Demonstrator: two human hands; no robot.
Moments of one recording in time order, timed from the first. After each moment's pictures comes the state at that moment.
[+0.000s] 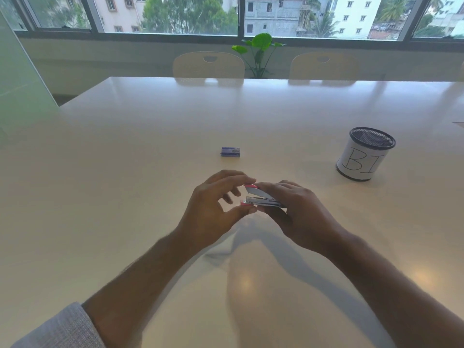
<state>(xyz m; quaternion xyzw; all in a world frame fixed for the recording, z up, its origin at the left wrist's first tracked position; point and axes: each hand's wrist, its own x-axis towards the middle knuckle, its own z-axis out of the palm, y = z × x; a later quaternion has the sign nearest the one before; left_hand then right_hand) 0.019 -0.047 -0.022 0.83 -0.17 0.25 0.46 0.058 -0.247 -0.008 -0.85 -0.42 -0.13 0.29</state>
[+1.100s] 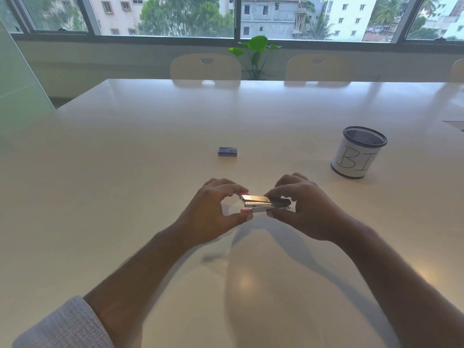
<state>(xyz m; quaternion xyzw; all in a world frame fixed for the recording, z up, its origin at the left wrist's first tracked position) 0.024 -0.040 -0.032 0.91 -0.15 0.19 0.35 0.077 -0.271 -0.008 -0.86 -0.41 -0.08 0.29</state>
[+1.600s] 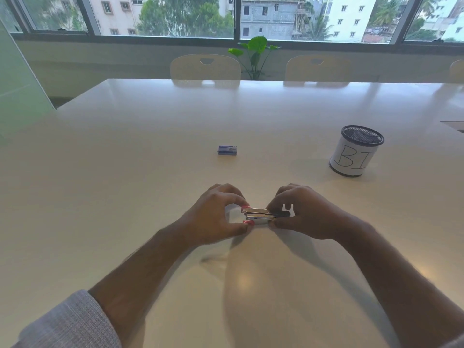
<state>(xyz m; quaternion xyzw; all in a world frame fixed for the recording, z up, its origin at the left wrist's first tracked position) 0.018 -0.043 -0.033 0.93 -0.16 0.08 0.32 0.074 -0.275 -0.011 -0.88 -0.40 0.03 0.25</state>
